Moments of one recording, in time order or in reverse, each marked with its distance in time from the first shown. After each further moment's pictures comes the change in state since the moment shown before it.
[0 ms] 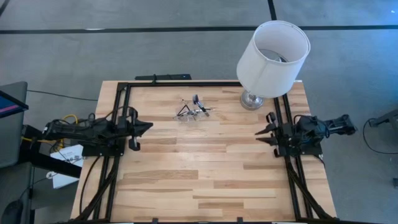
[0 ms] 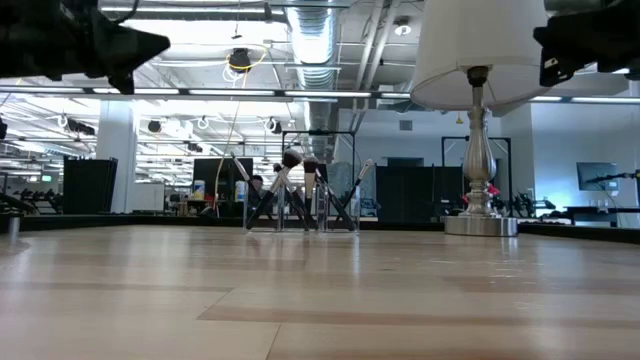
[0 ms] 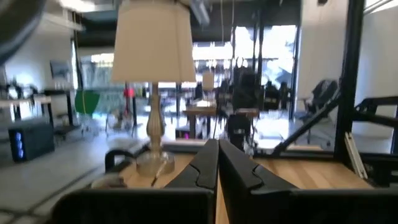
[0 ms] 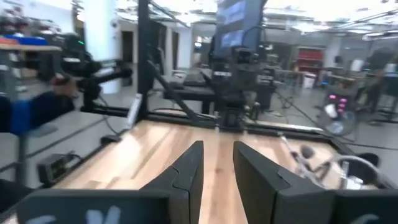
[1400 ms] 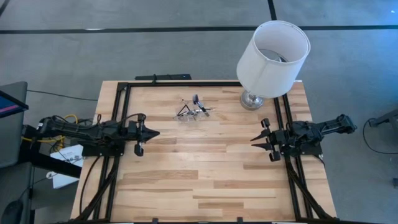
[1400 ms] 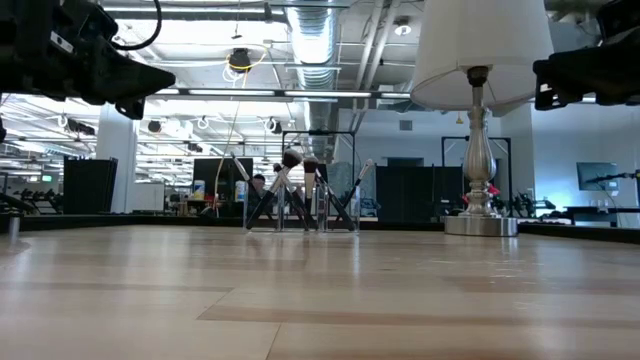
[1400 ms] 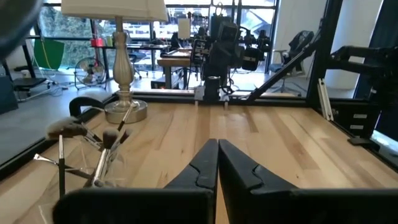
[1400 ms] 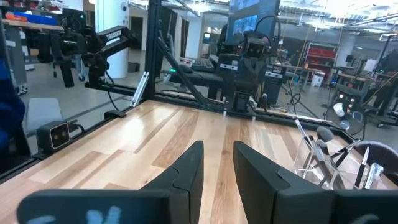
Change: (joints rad) left arm 0.001 0.198 -0.021 0.006 0.105 -0.070; right arm 0.023 0.011 -0.149 0.107 -0.019 -0.056
